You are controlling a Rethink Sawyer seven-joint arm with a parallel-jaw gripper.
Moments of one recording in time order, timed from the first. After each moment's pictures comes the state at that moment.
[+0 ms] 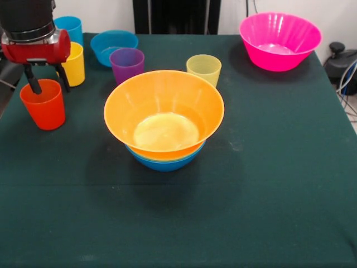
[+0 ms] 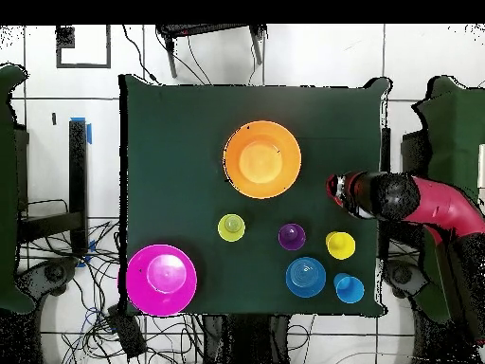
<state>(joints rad) -1.02 -0.52 0.62 1.52 -0.63 0.77 1.65</state>
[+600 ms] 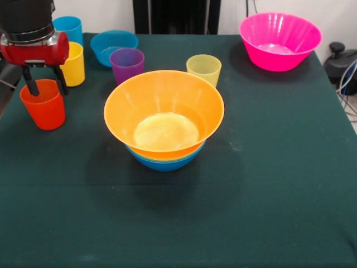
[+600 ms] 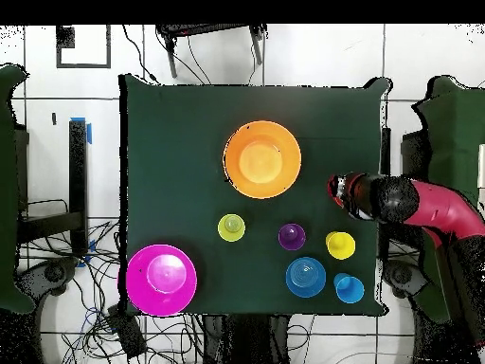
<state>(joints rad) -1.02 -0.52 0.60 1.53 -0.63 0.72 1.65</state>
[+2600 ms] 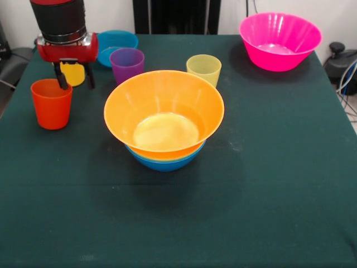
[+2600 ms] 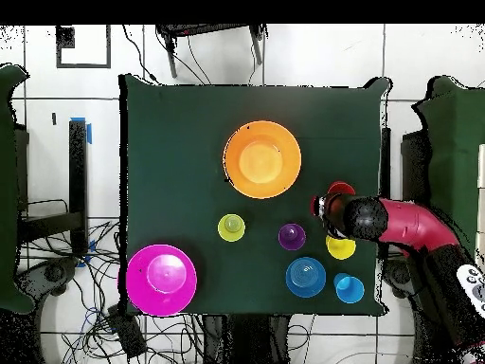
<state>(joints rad) -0.92 -0.54 0.45 1.64 -0.60 0.60 1.65</state>
